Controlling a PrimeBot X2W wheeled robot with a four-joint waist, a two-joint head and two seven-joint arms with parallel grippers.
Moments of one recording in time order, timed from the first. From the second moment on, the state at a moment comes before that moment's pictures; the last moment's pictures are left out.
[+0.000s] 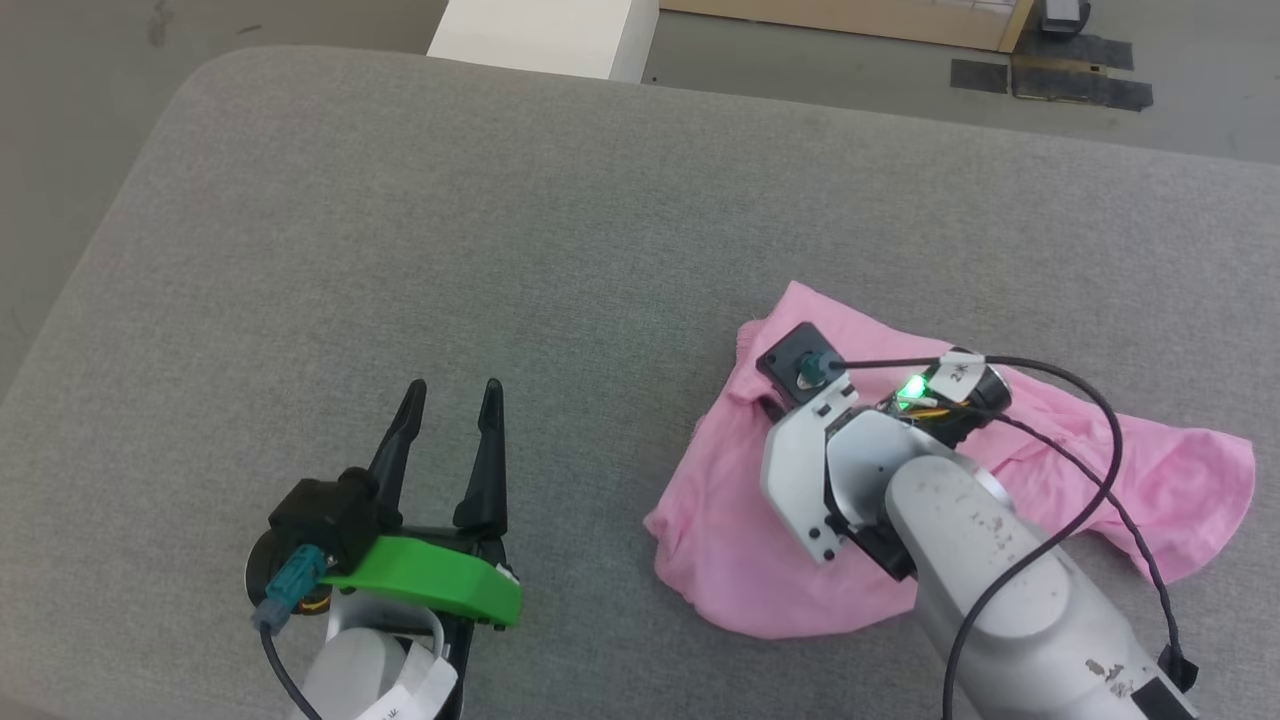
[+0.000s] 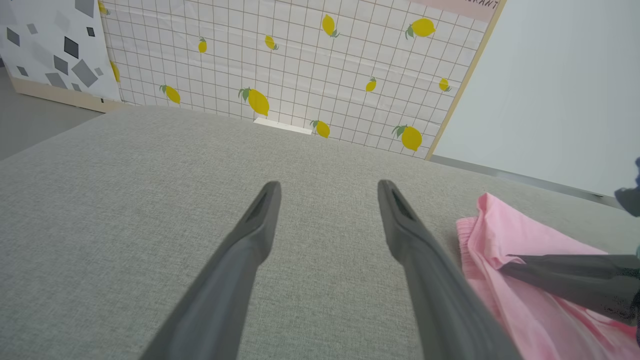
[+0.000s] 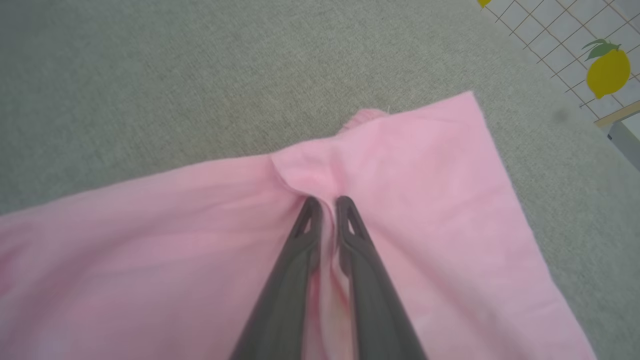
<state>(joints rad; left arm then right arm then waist) -0.14 0.05 -0.15 0.12 -0.30 -0.08 -0.26 -0.58 -0.06 0.48 0.59 0.02 0.13 0.37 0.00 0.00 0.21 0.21</state>
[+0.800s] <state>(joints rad) -0.15 0.05 -0.17 0.12 -0.30 -0.07 -0.26 -0.75 -0.07 -0.33 0.71 -0.14 0.13 0.23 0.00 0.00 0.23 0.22</state>
